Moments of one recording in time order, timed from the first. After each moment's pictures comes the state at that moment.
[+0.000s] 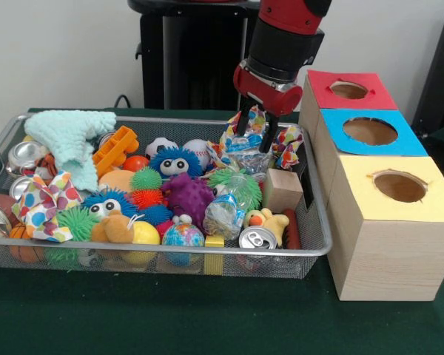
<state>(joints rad) 0.13 -0.54 -0.32 1.89 0.29 0.21 2.31</state>
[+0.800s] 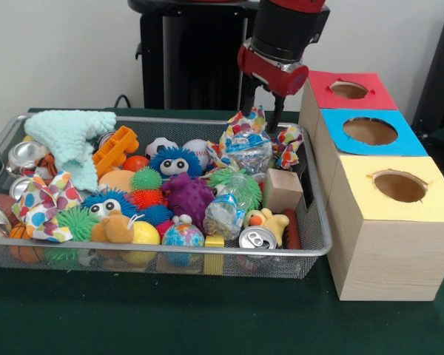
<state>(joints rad) 0.12 -0.61 -0.33 1.89 0.24 0.33 2.31</state>
